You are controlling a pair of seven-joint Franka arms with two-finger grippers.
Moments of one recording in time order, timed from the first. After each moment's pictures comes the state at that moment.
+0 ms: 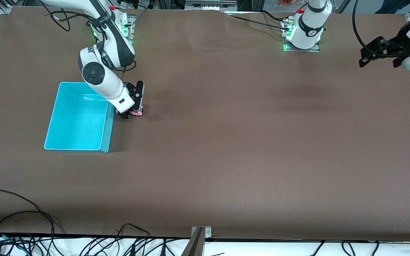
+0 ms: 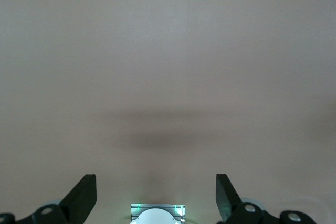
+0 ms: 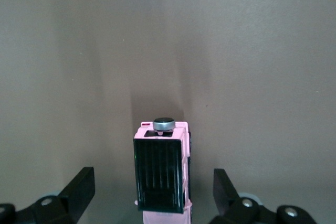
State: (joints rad) left arm 0.06 -0.01 -0.14 -1.45 -0.01 1.32 -0.09; right arm 0.05 0.22 0.33 -2.33 -0.04 2.45 -1.07
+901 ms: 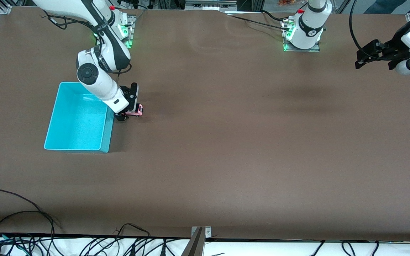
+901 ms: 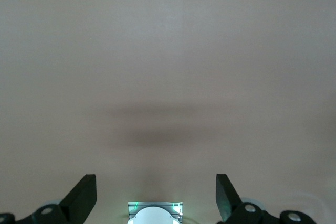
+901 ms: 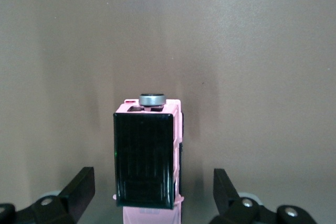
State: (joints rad) left arm 0.06 0.00 -0.15 -1.45 -0.02 1.32 -0.09; right arm 0.04 0.25 0.27 -2.40 -0.04 2.60 -1.16
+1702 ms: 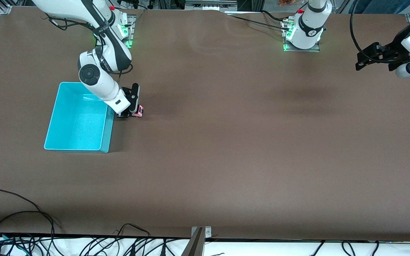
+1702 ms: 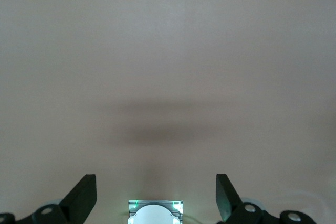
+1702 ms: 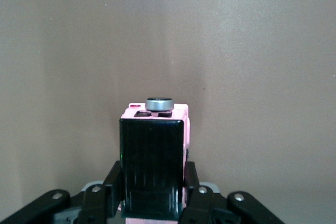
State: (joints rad) left arm 0.07 0.01 -0.15 -1.45 -0.02 1.32 -0.08; right arm 0.05 0.27 0.27 -2.40 -0.05 2.63 -1.16
